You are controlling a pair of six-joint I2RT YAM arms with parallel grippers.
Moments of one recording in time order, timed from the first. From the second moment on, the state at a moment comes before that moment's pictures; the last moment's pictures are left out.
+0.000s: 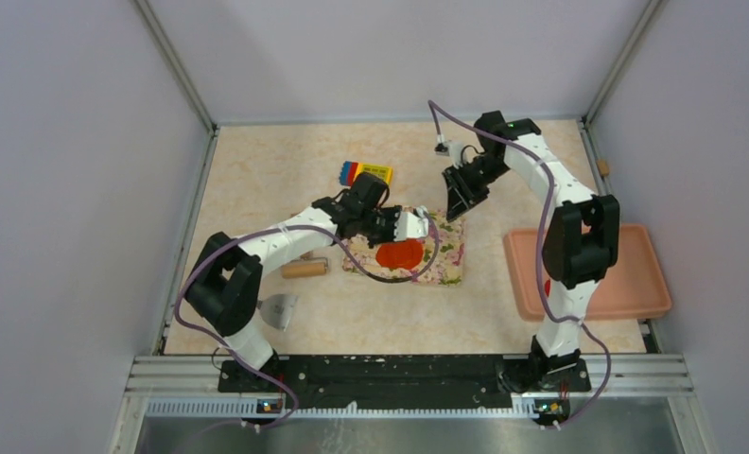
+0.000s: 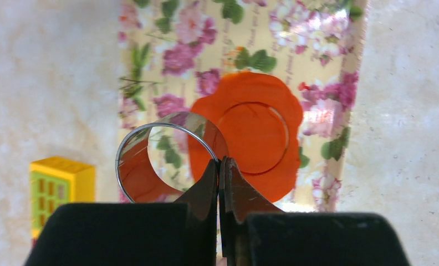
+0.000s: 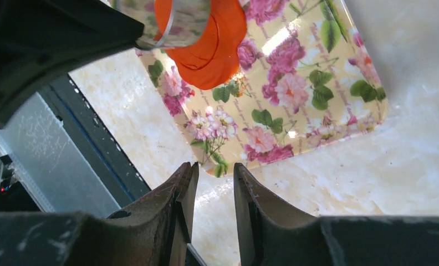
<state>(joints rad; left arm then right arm) -0.69 1.69 1.15 -0.35 0.44 0.91 0.28 1.95 1.76 -1.22 -0.64 -0.41</state>
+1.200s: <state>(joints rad) -0.42 1.85 1.27 -0.41 0.00 0.41 0.19 1.43 1.27 -0.90 -0.61 -0.35</state>
